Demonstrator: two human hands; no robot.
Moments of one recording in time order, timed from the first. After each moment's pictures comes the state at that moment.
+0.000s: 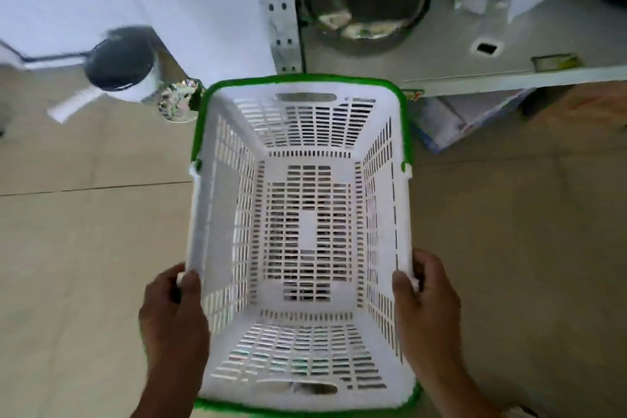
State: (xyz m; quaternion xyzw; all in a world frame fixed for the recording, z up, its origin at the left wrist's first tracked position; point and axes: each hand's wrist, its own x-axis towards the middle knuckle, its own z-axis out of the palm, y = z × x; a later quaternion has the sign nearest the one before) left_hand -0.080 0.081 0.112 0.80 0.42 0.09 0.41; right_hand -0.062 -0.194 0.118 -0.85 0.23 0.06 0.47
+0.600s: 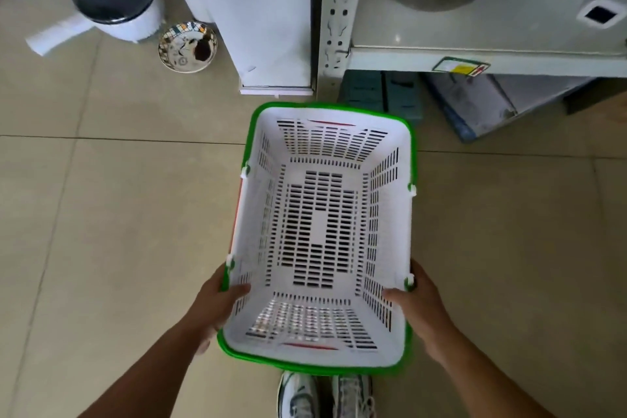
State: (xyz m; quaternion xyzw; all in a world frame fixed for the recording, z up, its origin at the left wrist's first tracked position) left_hand -0.081 0.183 0.021 0.65 0.47 -0.24 0.55; right_hand 0.017 -0.127 0.024 -0.75 0.24 0.38 0.48
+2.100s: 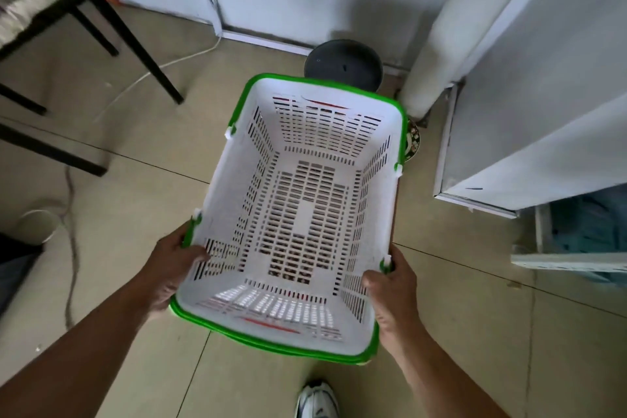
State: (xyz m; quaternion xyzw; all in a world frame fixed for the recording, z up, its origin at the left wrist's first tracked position) left_hand 0.055 0.691 0.028 0.63 0.50 -0.13 0.58; right_hand 0.132 0.398 0.009 -0.68 0.27 0.28 0.62
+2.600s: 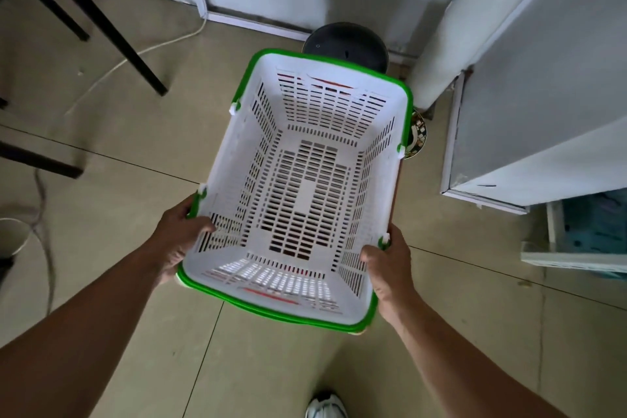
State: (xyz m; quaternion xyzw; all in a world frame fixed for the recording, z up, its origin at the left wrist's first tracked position) left_hand 0.112 0.739 -0.031 0.64 0.48 -0.17 0.58; right_hand 0.176 0.443 -0.036 -0.71 0.27 0.28 0.59
